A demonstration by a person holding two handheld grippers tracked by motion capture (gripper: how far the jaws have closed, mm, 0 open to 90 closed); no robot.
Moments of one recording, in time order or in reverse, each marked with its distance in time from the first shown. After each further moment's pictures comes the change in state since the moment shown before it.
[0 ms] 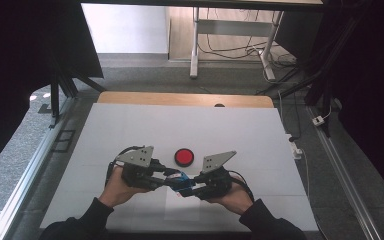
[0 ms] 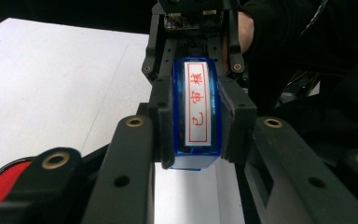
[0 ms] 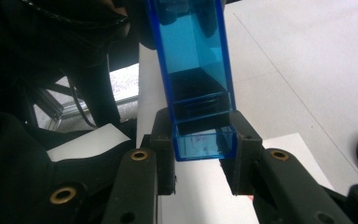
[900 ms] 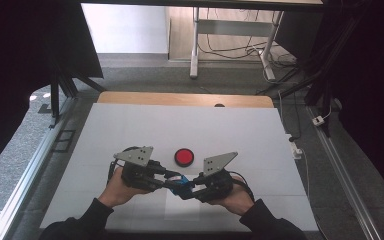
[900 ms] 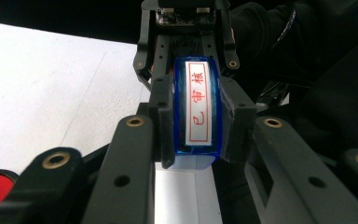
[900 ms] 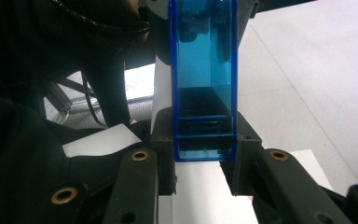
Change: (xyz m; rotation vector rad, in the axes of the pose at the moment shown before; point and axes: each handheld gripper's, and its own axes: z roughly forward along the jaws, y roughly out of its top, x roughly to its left) left arm 0.003 -0.006 0.003 -0.049 -0.100 -0.036; right arm 0.009 0.006 -0.004 -0.016 0.045 -0.067
